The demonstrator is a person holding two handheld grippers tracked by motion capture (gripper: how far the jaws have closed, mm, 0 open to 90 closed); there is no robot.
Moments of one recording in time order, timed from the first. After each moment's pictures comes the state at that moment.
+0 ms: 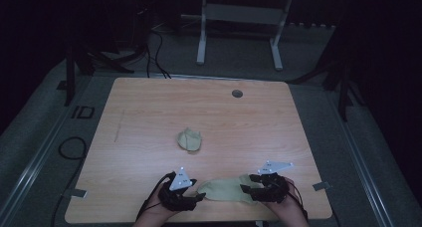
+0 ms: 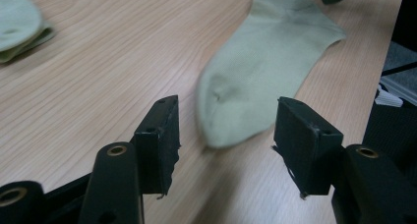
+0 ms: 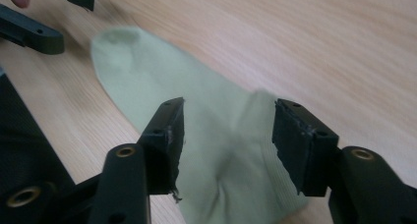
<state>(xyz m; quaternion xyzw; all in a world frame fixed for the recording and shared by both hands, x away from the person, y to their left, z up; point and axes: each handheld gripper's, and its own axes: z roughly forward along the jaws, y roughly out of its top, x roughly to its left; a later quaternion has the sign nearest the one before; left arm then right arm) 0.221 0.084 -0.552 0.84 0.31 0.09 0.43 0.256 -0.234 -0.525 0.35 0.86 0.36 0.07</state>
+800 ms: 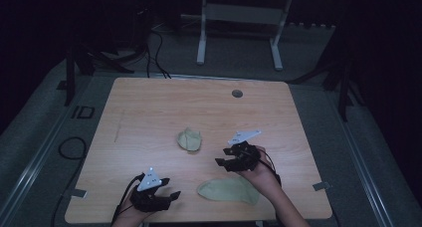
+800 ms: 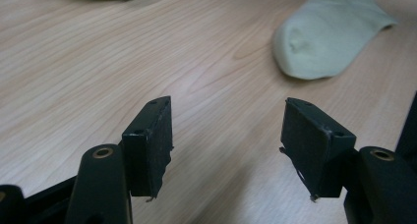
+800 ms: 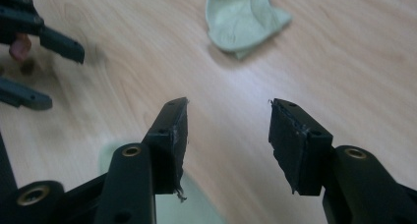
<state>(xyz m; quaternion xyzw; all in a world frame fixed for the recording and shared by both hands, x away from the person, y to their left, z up) 0.215 0.153 -0.567 0.81 0.38 0.11 0.43 0.323 -0.154 -0.486 0.29 0.88 0.36 0.08</state>
